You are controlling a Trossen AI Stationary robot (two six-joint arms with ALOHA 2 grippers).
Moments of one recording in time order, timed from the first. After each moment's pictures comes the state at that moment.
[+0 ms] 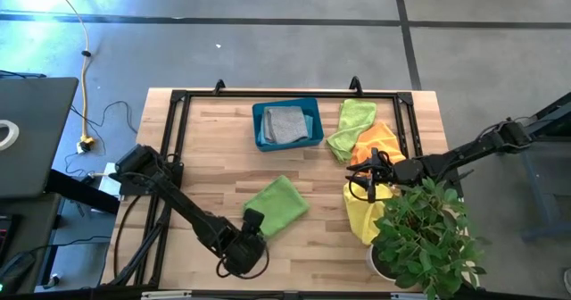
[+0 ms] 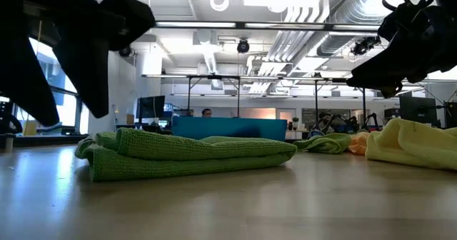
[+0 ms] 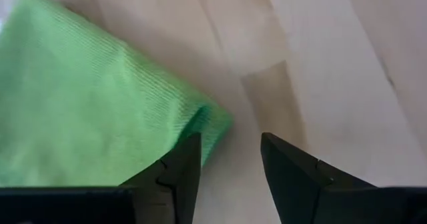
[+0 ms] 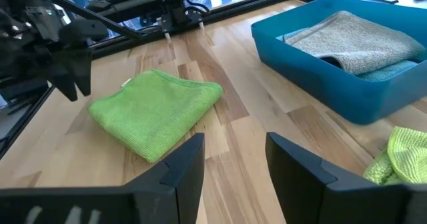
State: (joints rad) left arm -0.57 1.87 1.23 -0.59 -0.34 -0.22; right arm 0.29 0.65 0.07 0.29 0.42 0.36
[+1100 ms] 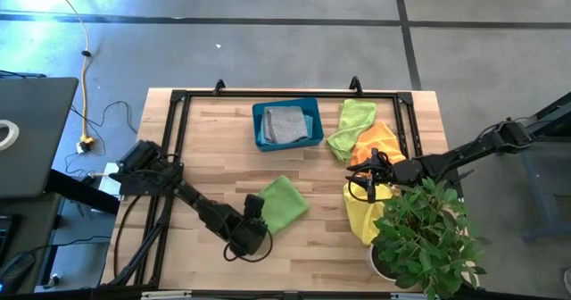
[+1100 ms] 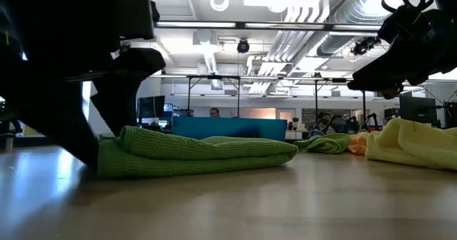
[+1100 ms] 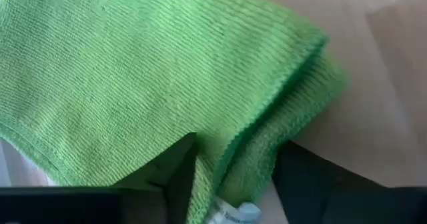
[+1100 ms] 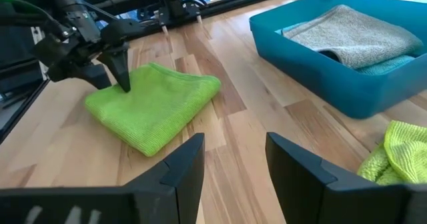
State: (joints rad) left arm -0.43 1.88 1.06 -0.47 -0.41 -0.13; right arm 0.29 0.65 0.07 0.27 0.42 0.36
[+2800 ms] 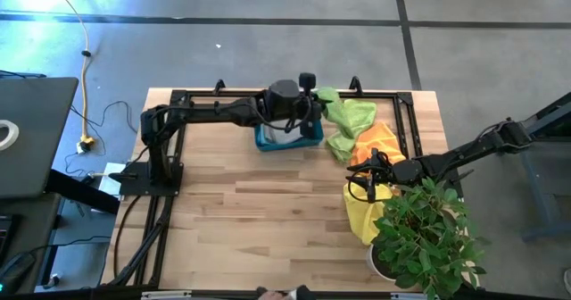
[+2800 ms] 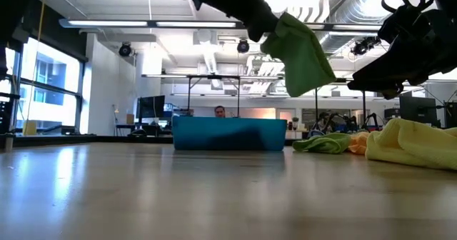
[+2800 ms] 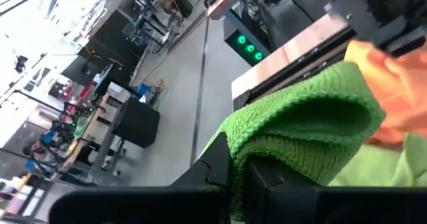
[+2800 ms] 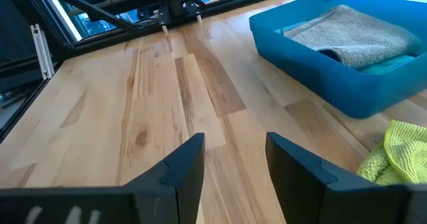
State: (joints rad) left arm 0.38 1.88 1.57 0.07 -0.10 0.83; right arm 0.29 0.65 0.07 0.27 0.42 0.36
